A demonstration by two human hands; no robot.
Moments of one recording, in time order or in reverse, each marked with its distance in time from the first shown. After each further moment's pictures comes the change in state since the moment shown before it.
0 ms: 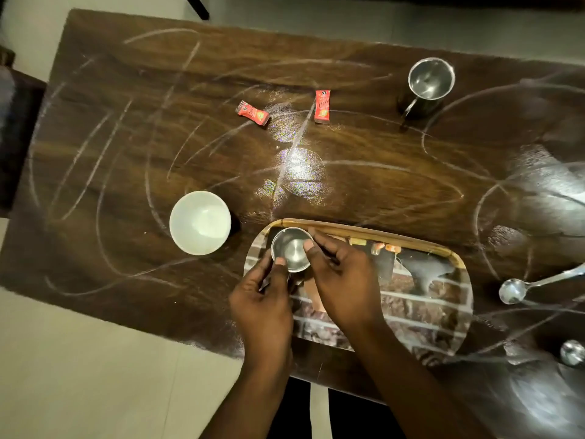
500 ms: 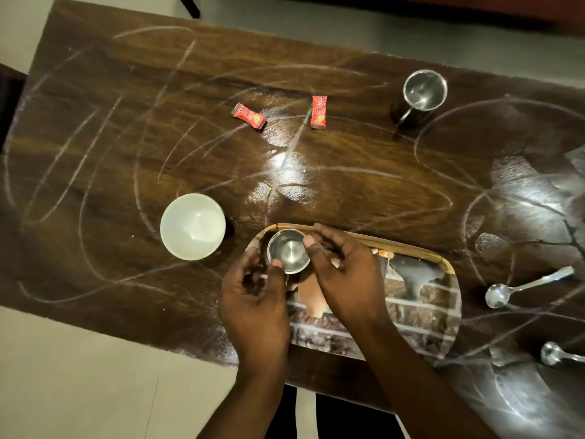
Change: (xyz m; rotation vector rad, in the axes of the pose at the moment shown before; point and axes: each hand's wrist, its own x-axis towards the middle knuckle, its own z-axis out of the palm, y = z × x) left_hand 0.000 0.010 -0.001 0.124 0.072 0.123; right_hand 0.008 -0.017 -0.010 -0.031 0.040 0.009
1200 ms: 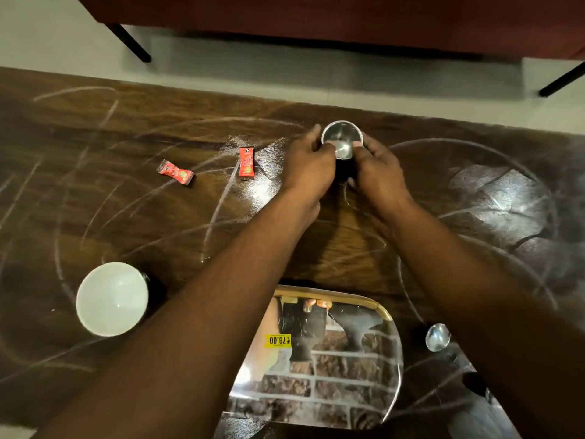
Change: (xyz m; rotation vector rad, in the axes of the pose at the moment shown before) left_hand 0.064 0.126 0.273 -0.021 -0.663 0.007; right_hand 0.210 -0.039 -0.141 0.327 0.163 0.070
